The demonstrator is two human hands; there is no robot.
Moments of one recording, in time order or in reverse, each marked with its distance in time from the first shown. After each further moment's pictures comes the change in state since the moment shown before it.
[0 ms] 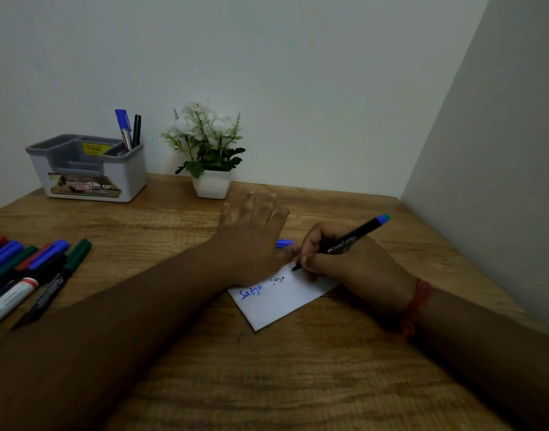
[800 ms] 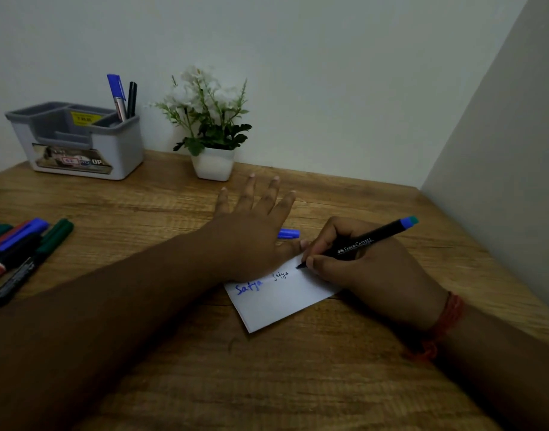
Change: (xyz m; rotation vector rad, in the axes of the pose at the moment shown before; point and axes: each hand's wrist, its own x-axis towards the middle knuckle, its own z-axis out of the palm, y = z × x) left_hand 0.004 -0.004 0.005 0.016 -0.059 -0.033; right_hand 0.003 0.012 -0.001 -0.086 0.003 -0.046
